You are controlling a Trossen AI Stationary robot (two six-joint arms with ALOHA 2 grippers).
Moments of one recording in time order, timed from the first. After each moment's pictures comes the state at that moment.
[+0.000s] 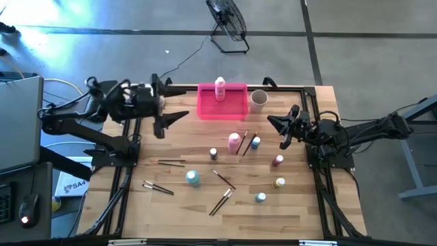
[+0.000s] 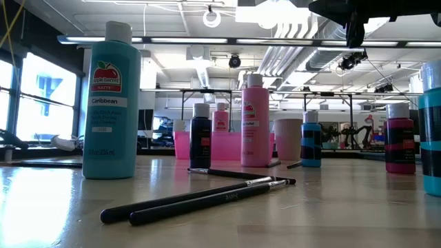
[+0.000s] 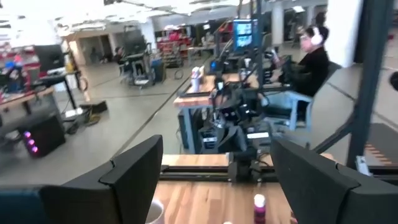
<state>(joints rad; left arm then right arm) -0.08 0.98 1.38 -0.30 -0.25 0.13 0.13 0.67 0.36 0.53 0.53 0.18</state>
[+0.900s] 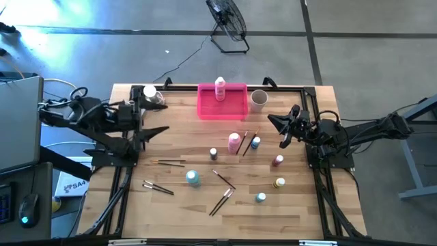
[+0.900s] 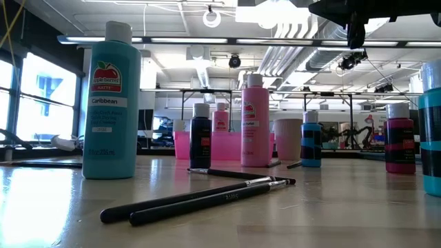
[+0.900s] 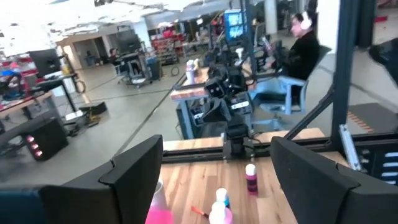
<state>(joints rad) -0.34 0.75 1.16 -0.35 -0.48 0.18 0.13 0.67 0.36 0.53 0.55 0.22</state>
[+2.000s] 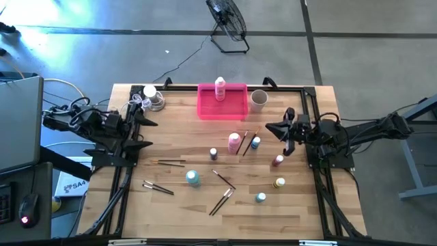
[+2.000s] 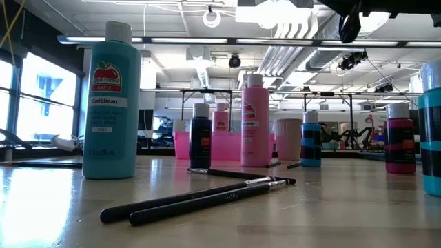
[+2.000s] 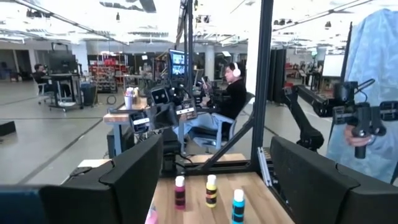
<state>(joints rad) -0.33 0.41 0.74 -0.12 -0.22 0.03 0.13 0.67 0.36 0.55 0.30 0.22</state>
